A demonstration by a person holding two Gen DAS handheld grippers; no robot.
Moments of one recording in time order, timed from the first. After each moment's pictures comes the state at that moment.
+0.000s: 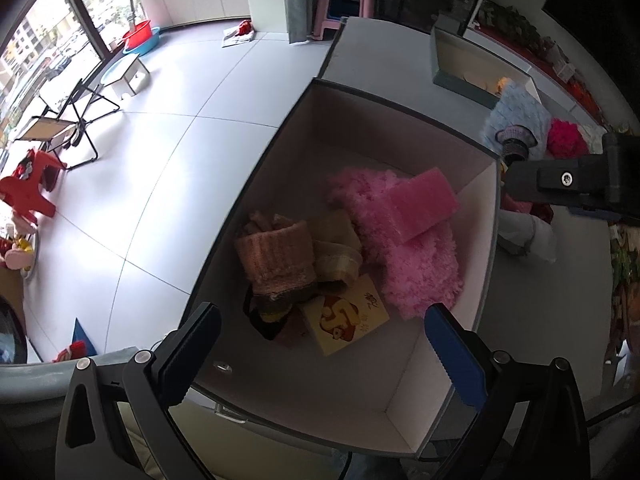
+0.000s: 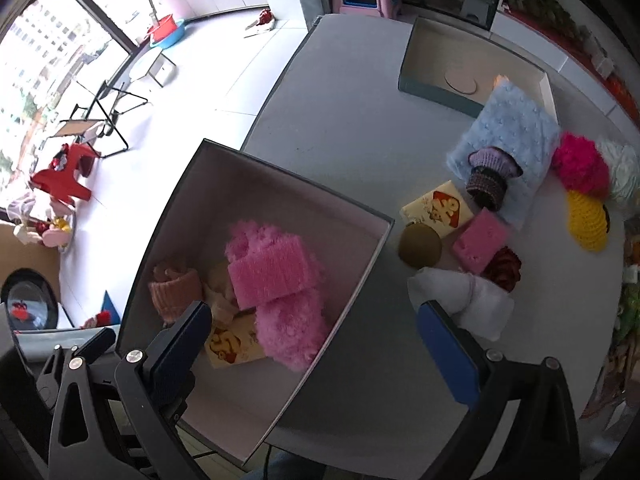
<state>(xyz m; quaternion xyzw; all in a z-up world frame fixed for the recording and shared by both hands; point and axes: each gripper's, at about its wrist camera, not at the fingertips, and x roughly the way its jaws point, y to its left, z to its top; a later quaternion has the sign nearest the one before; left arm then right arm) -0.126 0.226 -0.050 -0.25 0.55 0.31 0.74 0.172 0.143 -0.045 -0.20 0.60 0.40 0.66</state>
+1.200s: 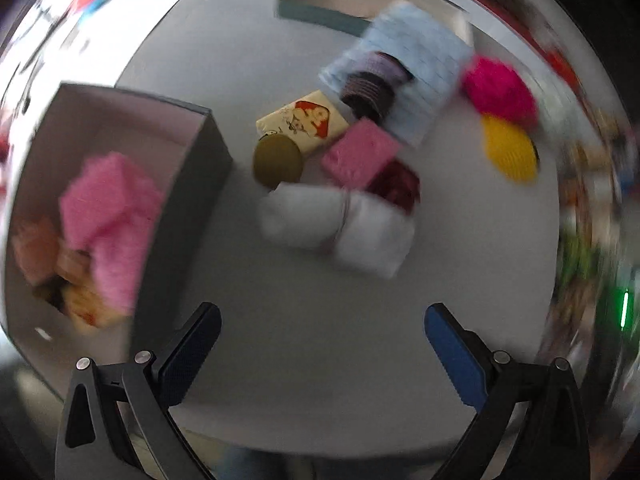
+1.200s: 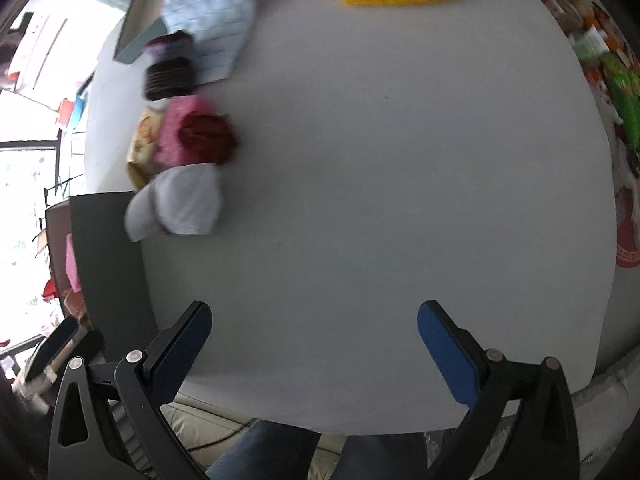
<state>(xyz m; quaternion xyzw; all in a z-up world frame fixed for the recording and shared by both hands) 0.079 0.113 -0.083 -0.36 0.60 0.25 0.67 0.332 -0.115 -0.160 -0.05 0.76 0.25 0.61</state>
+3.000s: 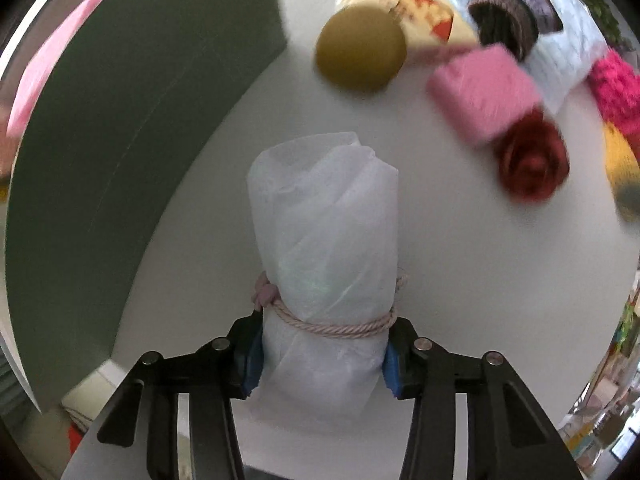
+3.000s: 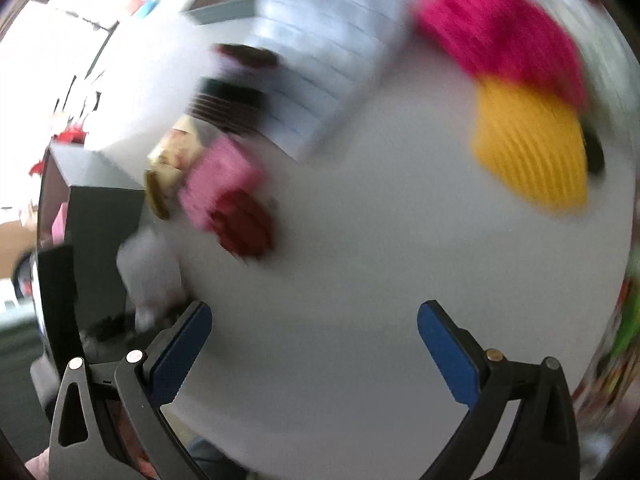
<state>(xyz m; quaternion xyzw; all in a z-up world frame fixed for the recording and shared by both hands) 0.046 0.062 -0.180 -0.38 0.64 0.35 0.57 0.377 0.051 -0.150 -0.26 0.64 0.43 0.57</state>
